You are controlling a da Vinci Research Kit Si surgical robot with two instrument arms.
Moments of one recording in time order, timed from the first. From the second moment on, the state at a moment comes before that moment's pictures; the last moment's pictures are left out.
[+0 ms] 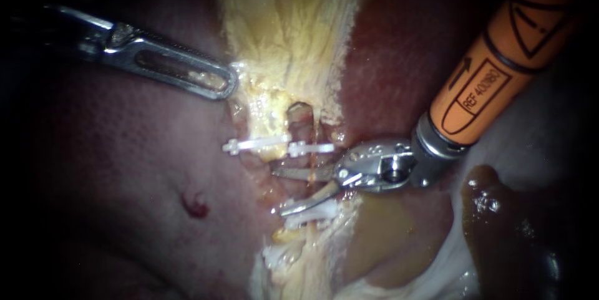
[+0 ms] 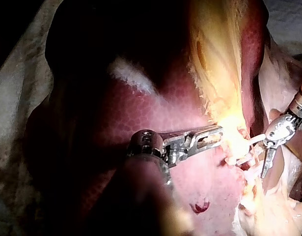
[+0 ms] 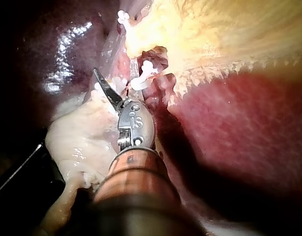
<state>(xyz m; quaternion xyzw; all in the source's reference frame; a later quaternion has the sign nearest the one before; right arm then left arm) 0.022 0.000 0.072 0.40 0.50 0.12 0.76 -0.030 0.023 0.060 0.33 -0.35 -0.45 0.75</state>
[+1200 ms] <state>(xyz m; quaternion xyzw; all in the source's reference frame) 0.025 -0.001 0.070 0.41 0.54 0.14 0.72 -0.030 0.023 0.060 0.33 -0.35 -0.45 0.75</state>
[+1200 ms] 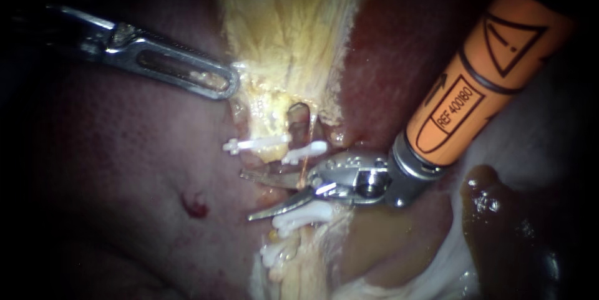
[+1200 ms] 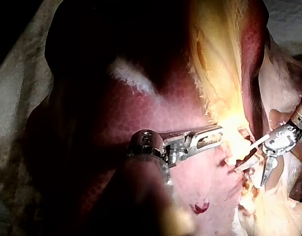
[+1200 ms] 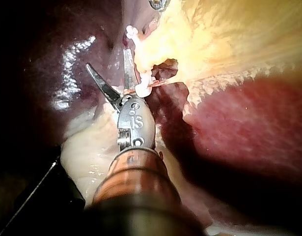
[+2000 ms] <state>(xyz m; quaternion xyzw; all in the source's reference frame) 0.025 -0.001 0.070 0.41 0.54 0.14 0.72 -0.030 0.023 0.060 0.33 -0.35 -0.45 0.75</state>
